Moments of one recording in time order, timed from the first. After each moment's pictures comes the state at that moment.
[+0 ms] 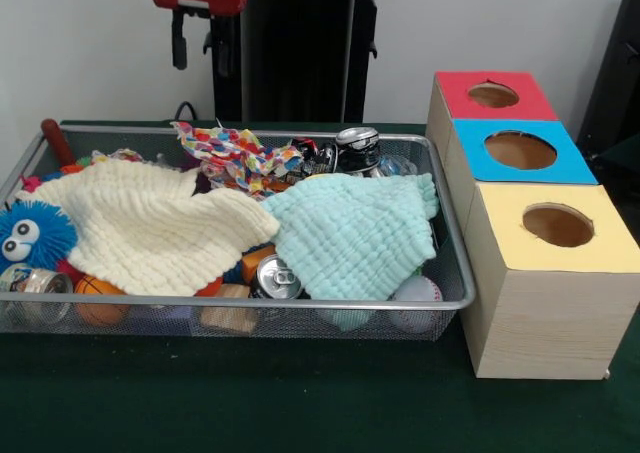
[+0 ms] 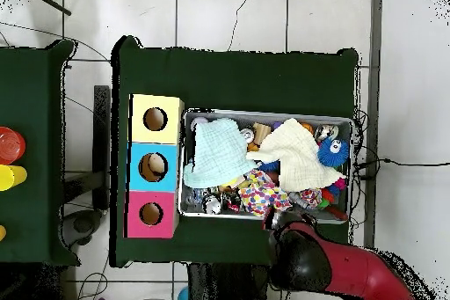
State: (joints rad) arm -0.77 -1.00 0.23 2.17 -0.41 0.28 1.75
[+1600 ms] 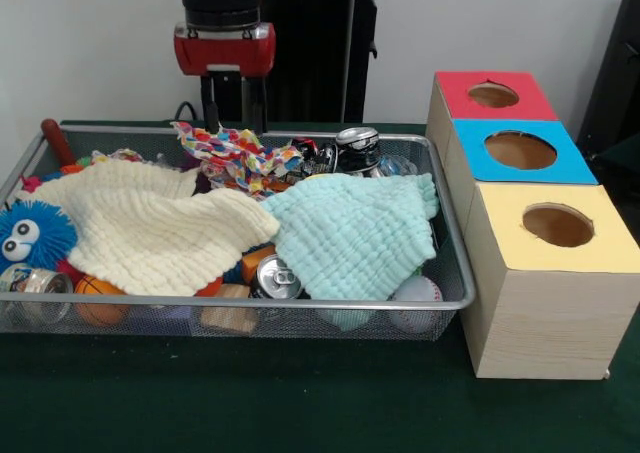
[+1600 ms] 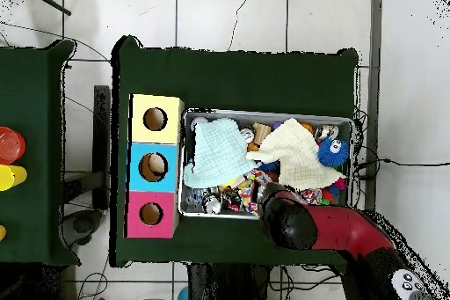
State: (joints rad) arm -0.75 -0.80 0.32 2.03 -0.44 0.27 1.75
